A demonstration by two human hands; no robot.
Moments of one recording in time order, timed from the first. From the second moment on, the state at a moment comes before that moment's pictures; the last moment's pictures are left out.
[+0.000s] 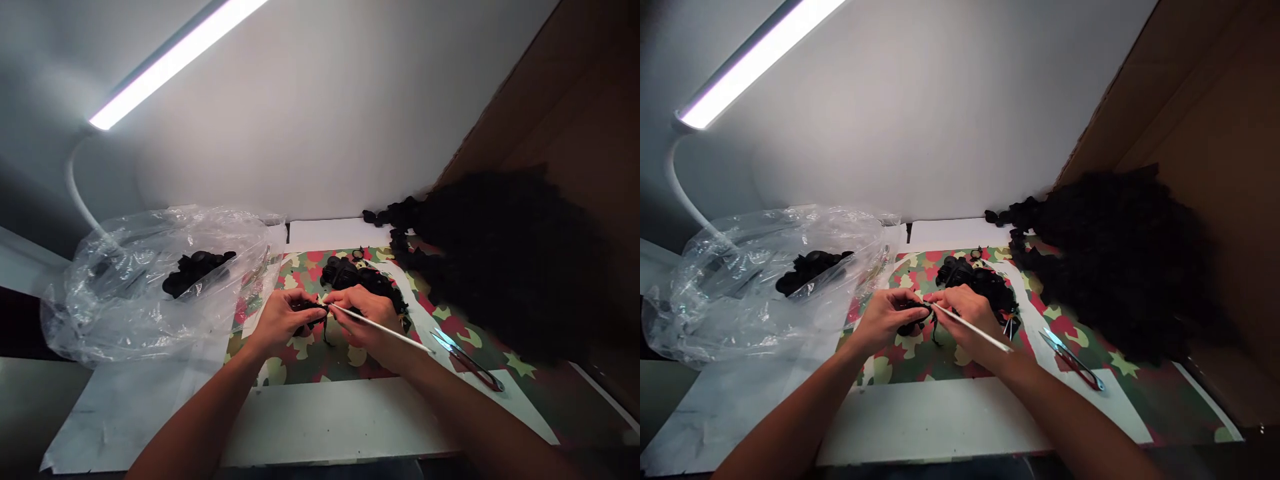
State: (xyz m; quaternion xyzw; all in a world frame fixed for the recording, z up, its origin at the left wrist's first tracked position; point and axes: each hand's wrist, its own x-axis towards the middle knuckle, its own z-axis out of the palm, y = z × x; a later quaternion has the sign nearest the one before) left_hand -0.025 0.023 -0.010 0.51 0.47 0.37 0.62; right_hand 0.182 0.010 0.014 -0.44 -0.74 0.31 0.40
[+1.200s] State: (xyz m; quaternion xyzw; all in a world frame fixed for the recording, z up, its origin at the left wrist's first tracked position) left_hand -0.019 0.022 -0.009 0.52 0.46 0.36 0.62; right_hand 0.188 0.017 0.021 -0.40 -0.70 0.45 0.38
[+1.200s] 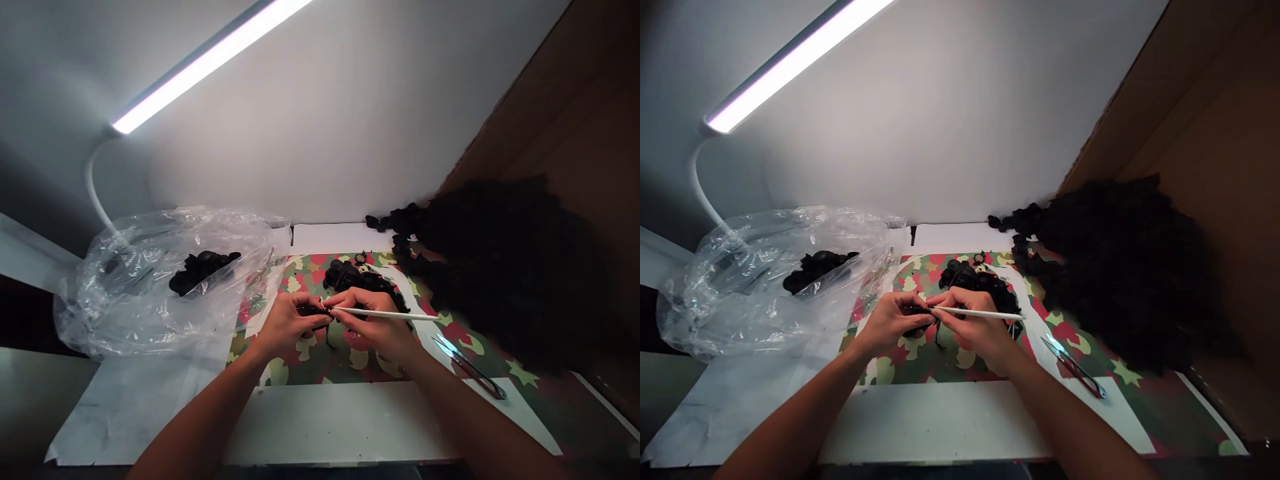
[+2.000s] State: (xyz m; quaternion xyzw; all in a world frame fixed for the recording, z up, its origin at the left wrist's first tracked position) left_hand -0.016 0.017 0.000 0.54 0.48 0.35 0.60; right_hand 0.191 0.029 0.009 -0.45 -0.77 0.23 0.40
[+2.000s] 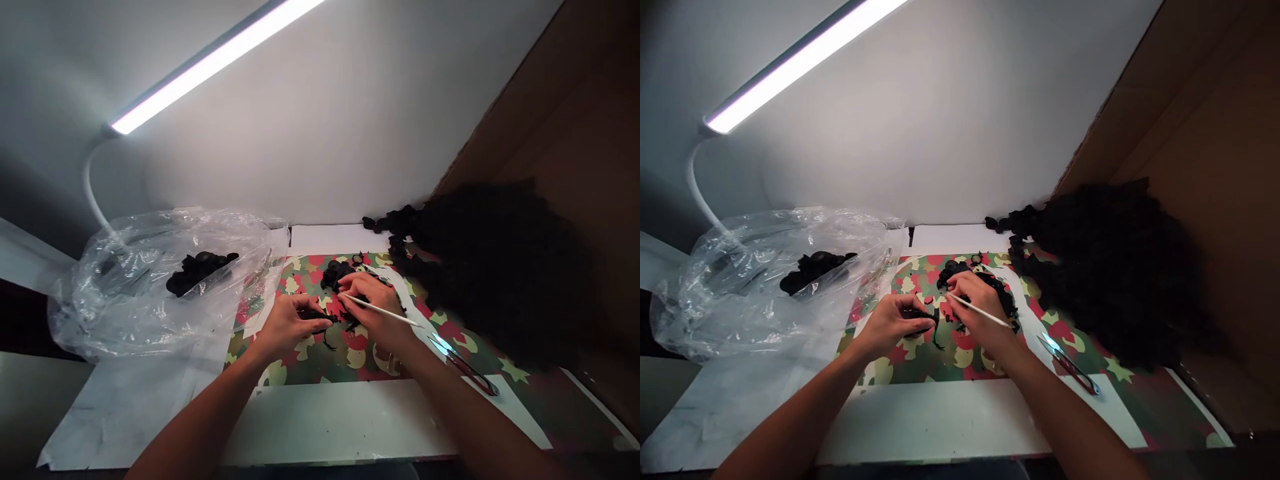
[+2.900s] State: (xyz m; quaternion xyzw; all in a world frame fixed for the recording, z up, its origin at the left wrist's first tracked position) left_hand -0.013 0.014 0.000 0.61 0.49 0.30 0.55; right_hand 0.183 0.026 -0.004 -0.36 -0.84 0.05 0.41
